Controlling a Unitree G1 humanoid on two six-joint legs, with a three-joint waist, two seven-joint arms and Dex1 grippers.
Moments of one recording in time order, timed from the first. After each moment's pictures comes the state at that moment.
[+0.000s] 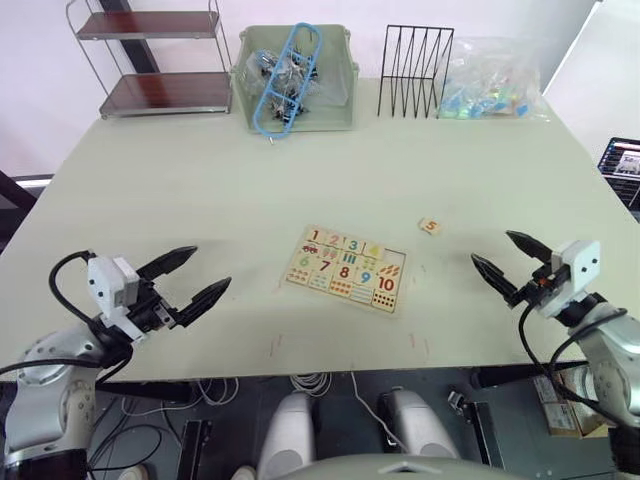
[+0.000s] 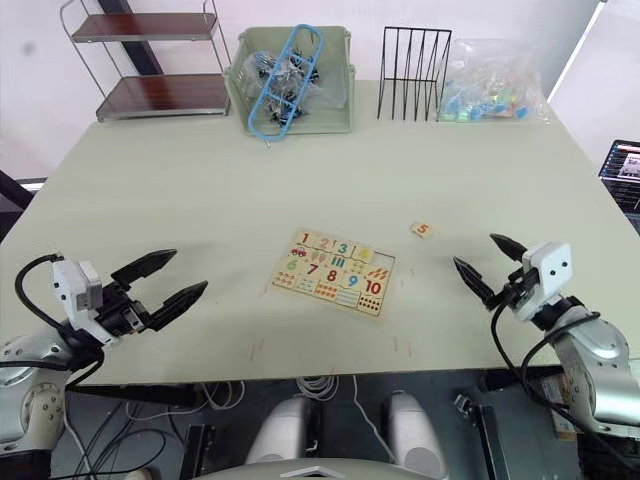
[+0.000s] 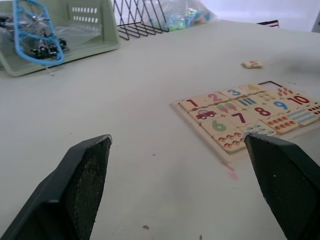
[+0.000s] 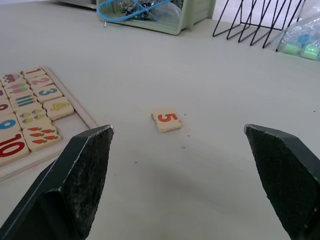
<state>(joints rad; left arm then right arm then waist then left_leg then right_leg) 0.15 0.65 0.44 -0.09 -0.58 0.06 -1.06 0.01 -0.53 -0.27 -0.16 0.45 0.14 0.73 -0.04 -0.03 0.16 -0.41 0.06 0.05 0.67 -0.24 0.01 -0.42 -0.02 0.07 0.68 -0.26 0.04</state>
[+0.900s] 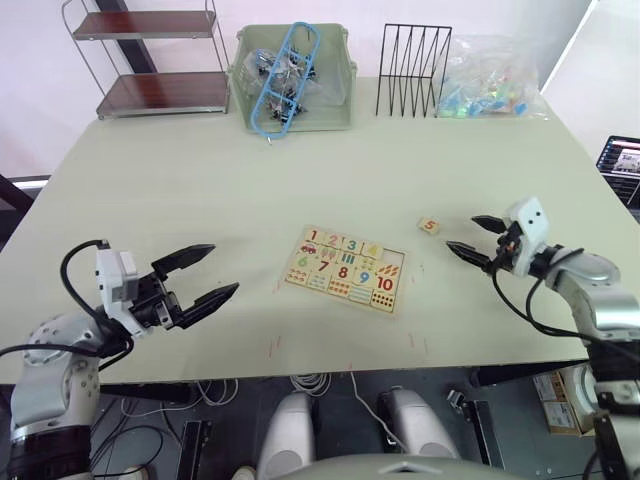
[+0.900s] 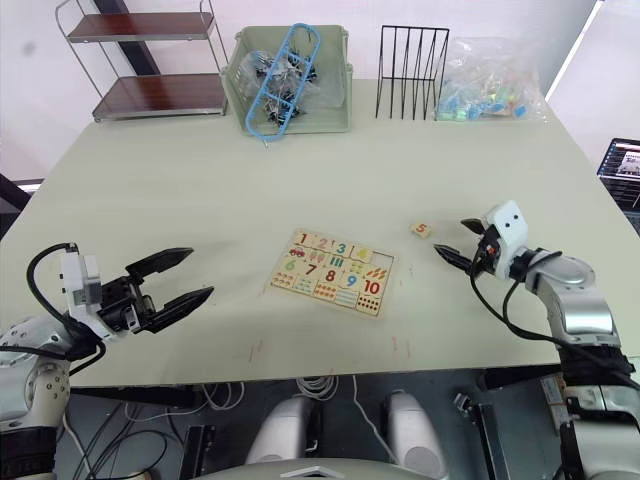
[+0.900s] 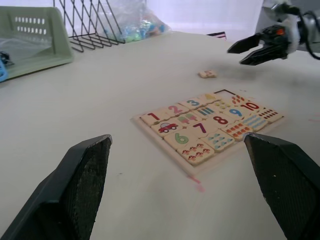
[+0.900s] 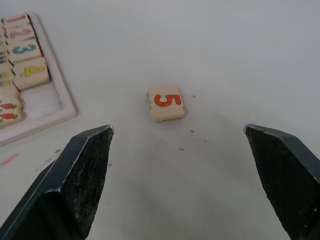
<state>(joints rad) 0.04 0.69 0.41 0.00 -0.62 0.08 -1.27 -0.41 -0.62 -0.05 0.26 0.29 0.27 0.87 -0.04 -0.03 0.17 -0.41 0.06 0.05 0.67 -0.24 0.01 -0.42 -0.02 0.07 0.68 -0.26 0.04</state>
